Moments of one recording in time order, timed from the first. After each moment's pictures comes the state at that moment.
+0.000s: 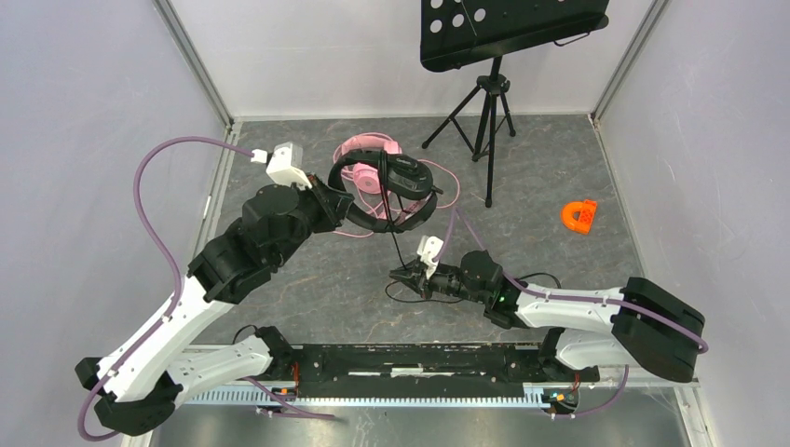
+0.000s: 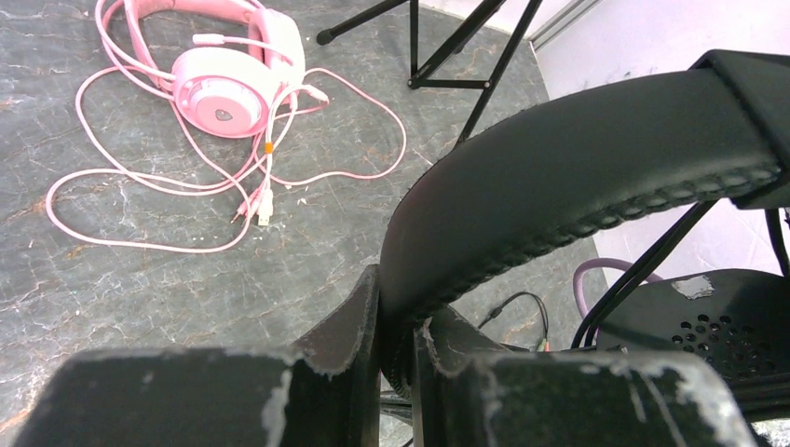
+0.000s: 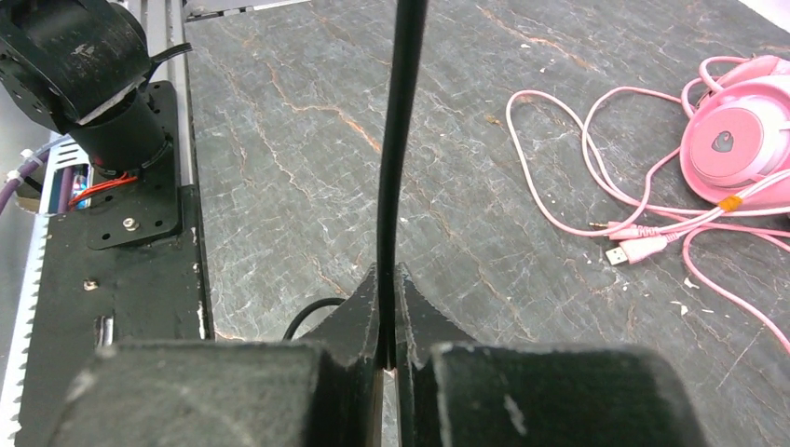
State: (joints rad) left arm -0.81 0.88 1.19 -0.59 -0.39 -0.69; right arm 1.05 1.25 0.42 0.73 -0.20 -0.04
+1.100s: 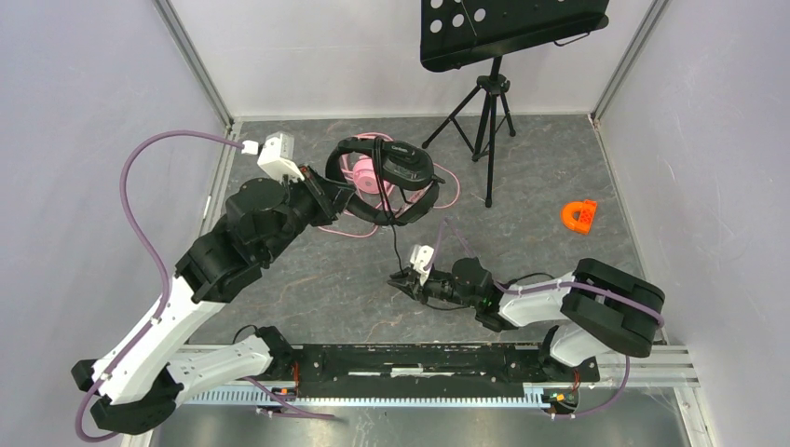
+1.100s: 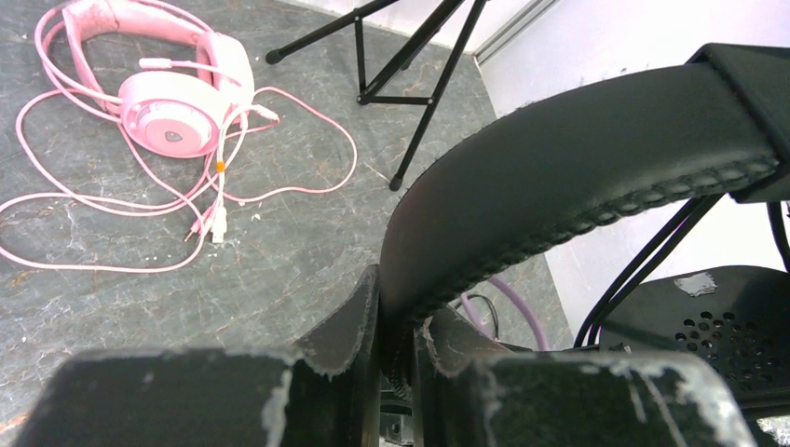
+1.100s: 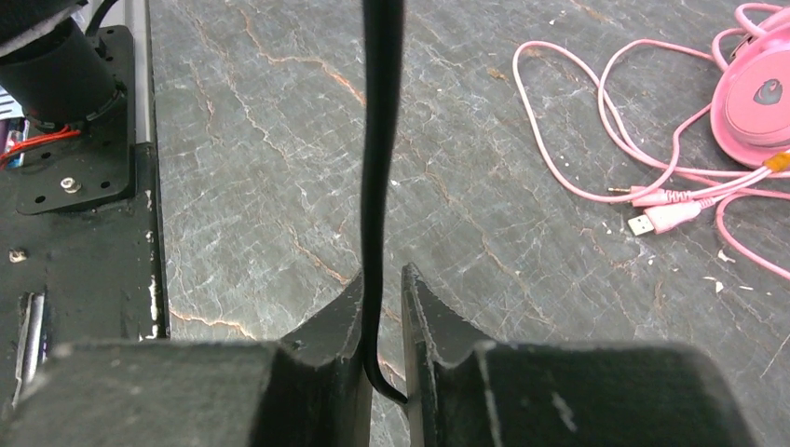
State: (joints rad) left arm -0.81 0.89 1.27 -0.60 -0.33 -0.71; right arm 1.05 1.47 0.37 0.98 -0.19 -0.07
